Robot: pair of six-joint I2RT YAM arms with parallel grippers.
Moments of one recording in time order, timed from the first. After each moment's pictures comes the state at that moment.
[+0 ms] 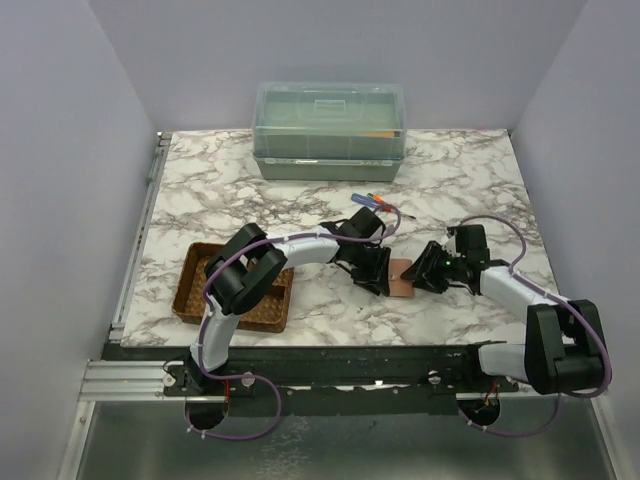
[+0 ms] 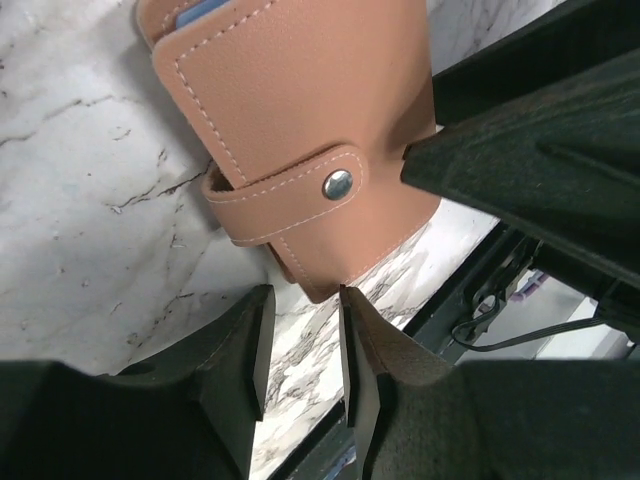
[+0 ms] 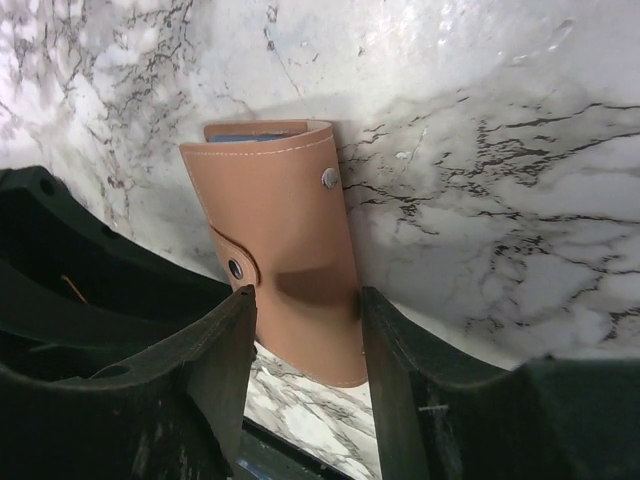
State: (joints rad) left arm -0.88 2.07 1.37 -0.32 0.53 -0.62; right arm 0.09 1.26 0.49 -0.21 -0.44 0.65
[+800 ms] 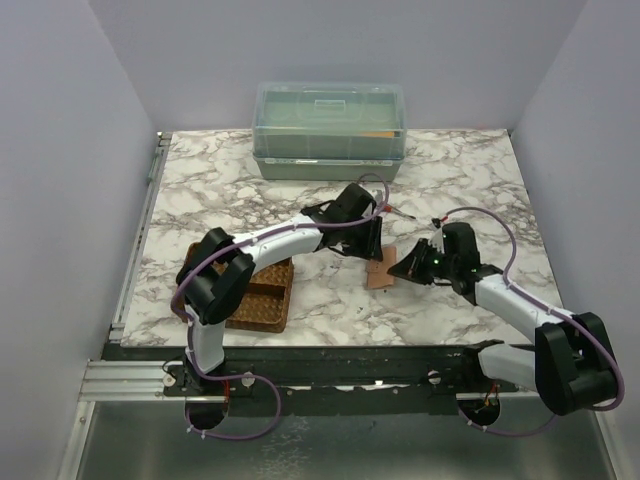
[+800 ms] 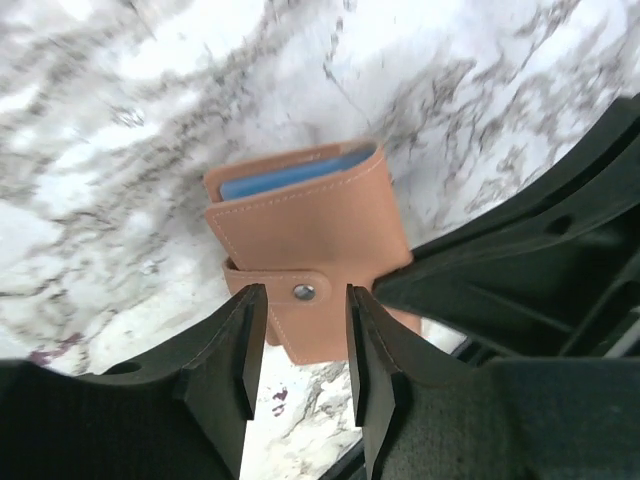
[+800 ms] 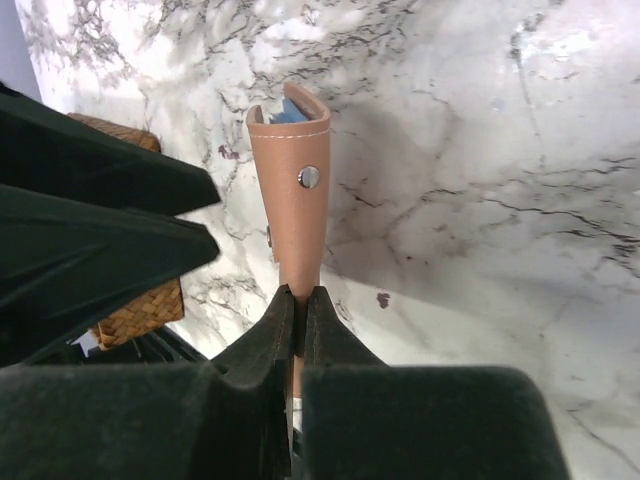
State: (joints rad) left arm -0.83 1.93 1.38 -0.34 0.30 -0.58; right arm 0.24 1.19 0.45 -0.01 -0.48 0.71
